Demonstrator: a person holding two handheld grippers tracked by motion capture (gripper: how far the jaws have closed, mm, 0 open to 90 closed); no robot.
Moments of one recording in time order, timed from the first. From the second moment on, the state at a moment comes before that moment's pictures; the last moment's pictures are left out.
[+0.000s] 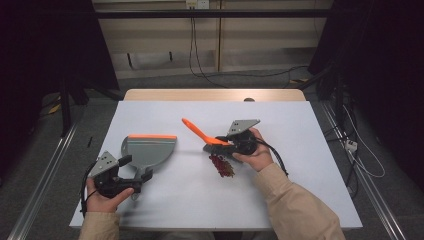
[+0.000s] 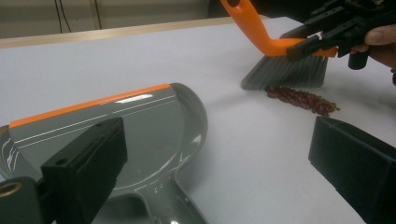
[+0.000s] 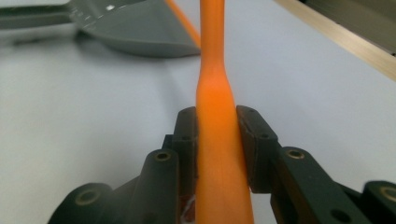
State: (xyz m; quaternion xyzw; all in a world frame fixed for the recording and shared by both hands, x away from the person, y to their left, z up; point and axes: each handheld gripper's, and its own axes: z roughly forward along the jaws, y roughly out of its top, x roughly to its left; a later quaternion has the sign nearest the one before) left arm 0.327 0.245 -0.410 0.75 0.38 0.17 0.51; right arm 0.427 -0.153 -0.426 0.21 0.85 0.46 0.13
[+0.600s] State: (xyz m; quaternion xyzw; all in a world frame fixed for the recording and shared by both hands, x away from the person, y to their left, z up) left arm 0.314 0.247 -0.419 0.76 0.42 0.18 0.45; right arm 0.405 -0.185 -0.405 0.25 0.80 0.51 0.17
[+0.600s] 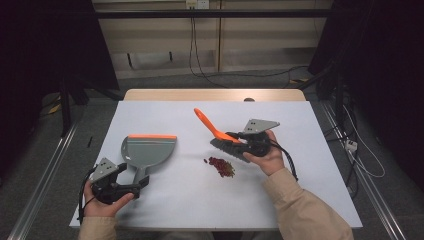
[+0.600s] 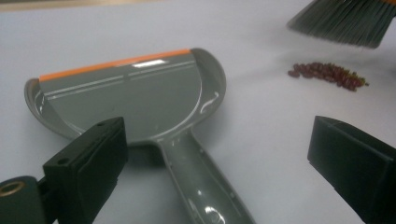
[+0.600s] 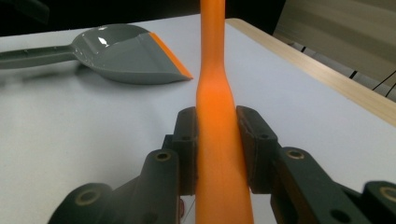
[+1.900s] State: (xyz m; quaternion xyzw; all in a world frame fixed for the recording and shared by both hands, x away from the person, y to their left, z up) left arm 0.354 0.246 -0.446 0.83 0.42 0.18 0.33; right arm 0.365 -0.235 -0.407 0.31 0.77 0.53 0.18
